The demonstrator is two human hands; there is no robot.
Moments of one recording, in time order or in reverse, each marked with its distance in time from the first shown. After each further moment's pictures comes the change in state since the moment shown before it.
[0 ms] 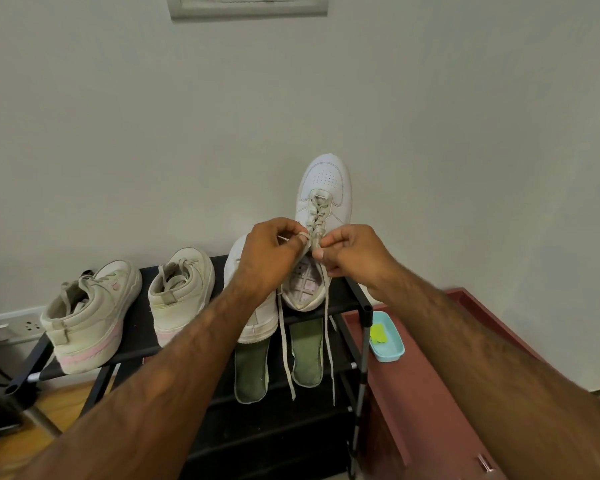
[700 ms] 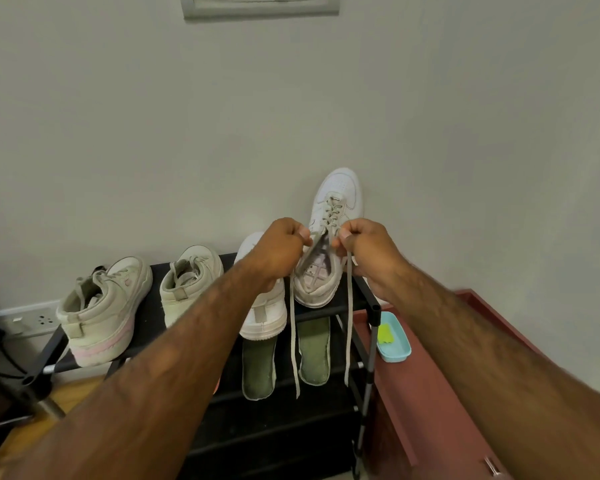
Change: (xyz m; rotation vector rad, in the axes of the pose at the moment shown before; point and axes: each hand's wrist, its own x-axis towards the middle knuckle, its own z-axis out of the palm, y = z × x) left_hand 0.006 0.021 -0.008 -0.016 -0.218 -0.288; right_hand 0.001 -0.005 0.003 0.152 0.076 0.067
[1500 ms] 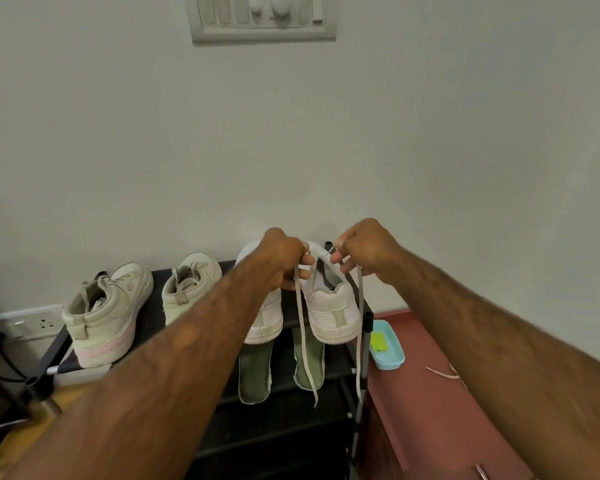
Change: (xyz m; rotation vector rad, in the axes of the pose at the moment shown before) left_hand -0.005 0.022 0.007 -0.094 0.052 -0.288; right_hand 0.002 -0.033 -0.014 -0.486 -0.068 0.074
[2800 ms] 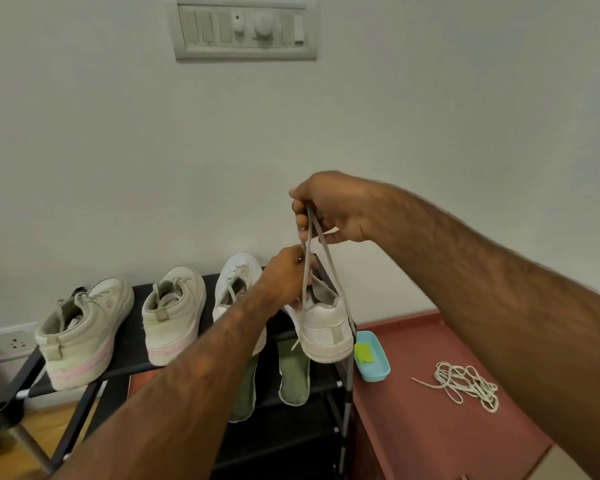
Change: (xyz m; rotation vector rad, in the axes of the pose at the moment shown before) left_hand 0.005 -0.012 0.027 0.202 -0.122 0.354; right_hand -0.045 -0.101 -0.046 0.135 -0.231 -0.009
